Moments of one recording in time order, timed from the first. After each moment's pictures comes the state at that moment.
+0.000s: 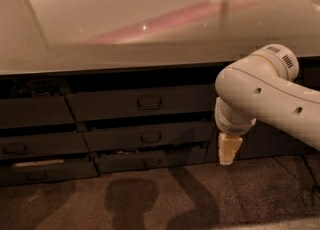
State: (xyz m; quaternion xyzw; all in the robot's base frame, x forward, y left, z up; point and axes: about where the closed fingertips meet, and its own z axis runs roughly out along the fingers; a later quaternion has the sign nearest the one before) arm 0.488 -0.188 0.750 -0.66 0.74 -0.13 0.10
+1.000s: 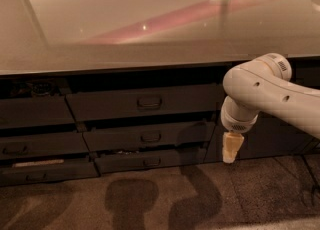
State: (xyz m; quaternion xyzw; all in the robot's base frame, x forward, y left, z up) arm 0.521 -0.223 0.691 -0.63 0.77 -0.08 0.07
